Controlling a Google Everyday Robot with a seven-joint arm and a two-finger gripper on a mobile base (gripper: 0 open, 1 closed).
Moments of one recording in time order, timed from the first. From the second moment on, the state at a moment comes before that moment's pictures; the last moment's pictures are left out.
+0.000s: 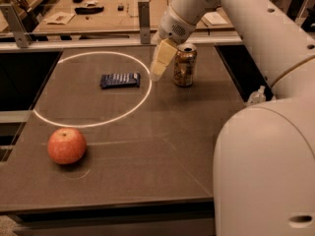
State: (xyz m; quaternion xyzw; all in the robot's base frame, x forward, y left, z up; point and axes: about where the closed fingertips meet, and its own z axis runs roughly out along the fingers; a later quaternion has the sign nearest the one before) arm 0.671 -0.011 0.910 -0.67 0.69 0.16 0.22
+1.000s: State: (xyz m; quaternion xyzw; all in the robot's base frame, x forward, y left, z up) arm 0.685 0.025 0.876 -0.66 0.71 0.15 0.18
